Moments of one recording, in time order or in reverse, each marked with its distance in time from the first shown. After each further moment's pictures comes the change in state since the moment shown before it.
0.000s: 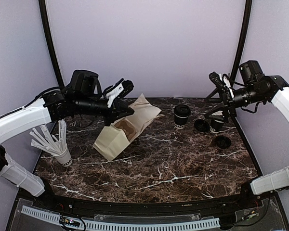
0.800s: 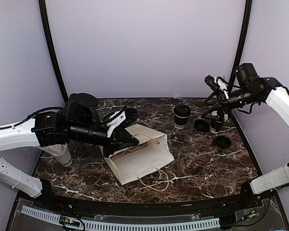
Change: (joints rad) left arm -0.301 -0.182 -0.229 0.040 -0.087 -0.192; right arm -0.008 0.043 -0.044 0.051 0.051 0.034
